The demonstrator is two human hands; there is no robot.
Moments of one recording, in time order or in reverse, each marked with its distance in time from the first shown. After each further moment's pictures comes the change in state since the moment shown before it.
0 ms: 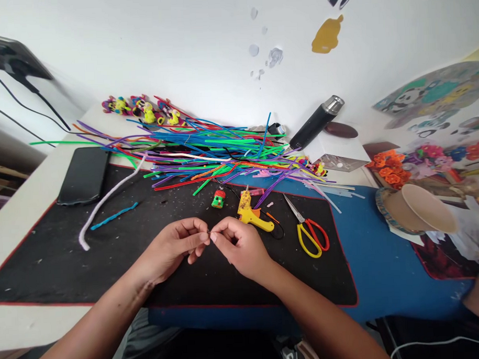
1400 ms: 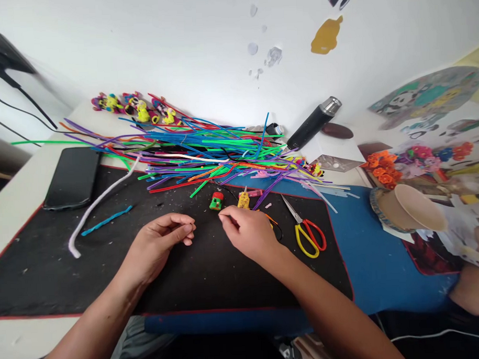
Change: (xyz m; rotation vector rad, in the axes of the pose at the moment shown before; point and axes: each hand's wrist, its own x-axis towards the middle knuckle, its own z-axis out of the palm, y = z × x) left_hand 0.006 0.000 -0.016 -0.028 0.342 0.203; right_hand 0.027 -0.001 -0.026 -0.809 0.060 -0.102
